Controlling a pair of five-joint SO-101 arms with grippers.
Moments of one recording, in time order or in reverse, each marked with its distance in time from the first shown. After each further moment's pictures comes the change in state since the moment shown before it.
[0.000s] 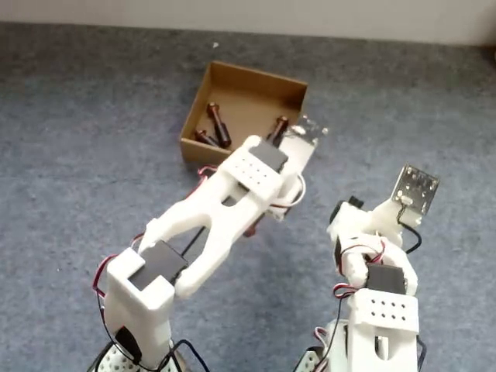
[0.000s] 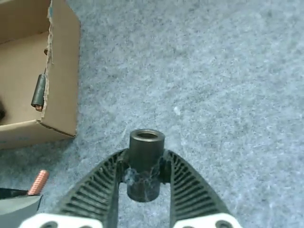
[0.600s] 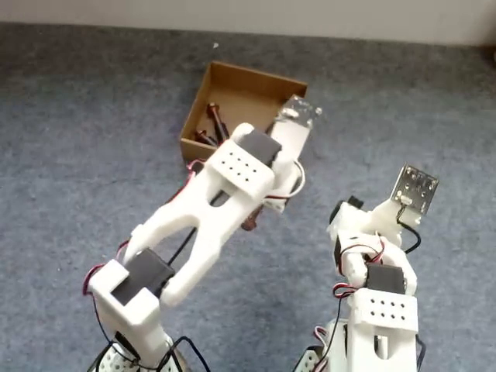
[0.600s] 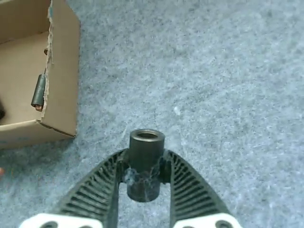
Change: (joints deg) left arm -1.0 -6.3 -4.2 7.5 5.4; right arm 0.0 0.0 0.0 0.0 0.0
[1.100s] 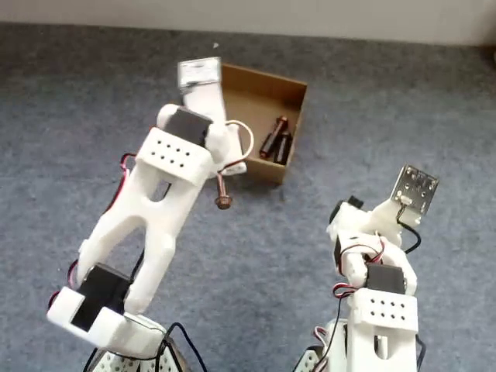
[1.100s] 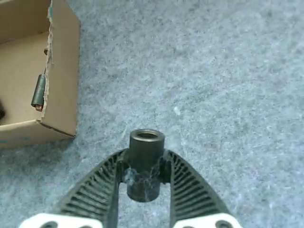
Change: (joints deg) left arm -14.5 -12.7 5.5 0.2 25.4; right arm 0.0 0.0 0.0 0.0 0.0
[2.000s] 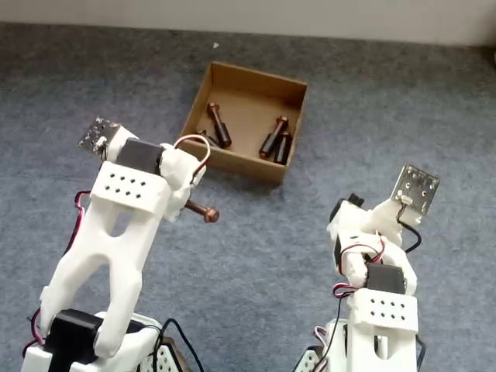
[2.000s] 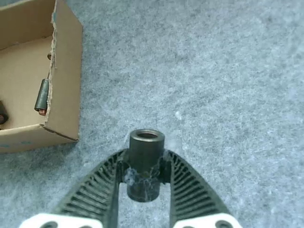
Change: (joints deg) left arm -8.7 -18.0 22.0 0.0 42.7; right arm 0.0 0.0 0.0 -1.1 0.0
